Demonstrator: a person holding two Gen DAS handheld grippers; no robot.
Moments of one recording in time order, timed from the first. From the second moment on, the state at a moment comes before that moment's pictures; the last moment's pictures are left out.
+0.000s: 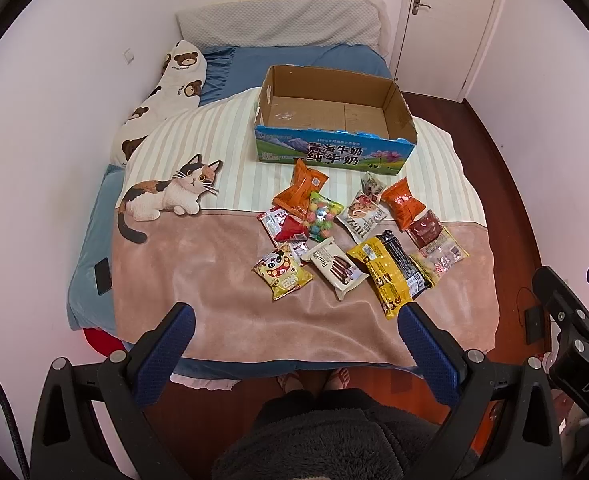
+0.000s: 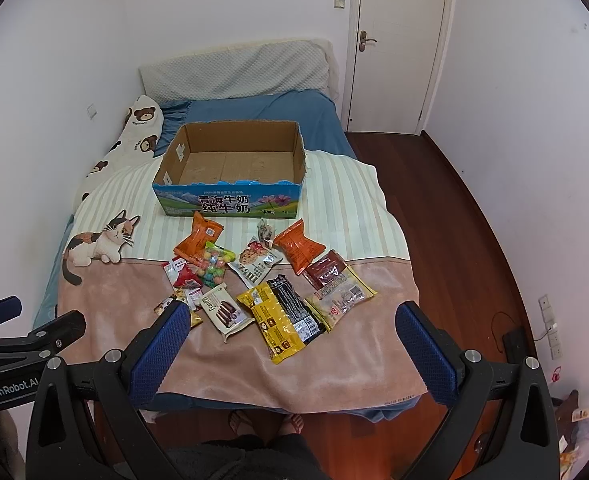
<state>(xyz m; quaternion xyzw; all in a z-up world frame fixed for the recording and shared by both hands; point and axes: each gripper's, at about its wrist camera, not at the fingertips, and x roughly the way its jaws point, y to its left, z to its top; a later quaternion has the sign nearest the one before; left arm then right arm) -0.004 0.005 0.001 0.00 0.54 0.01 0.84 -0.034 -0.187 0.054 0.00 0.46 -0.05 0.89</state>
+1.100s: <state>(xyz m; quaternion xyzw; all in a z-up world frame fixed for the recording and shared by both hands) 0.001 -0.001 0.000 0.00 0.55 0.01 0.84 -0.031 -0.189 0.055 0.00 0.46 -0.06 0.89</state>
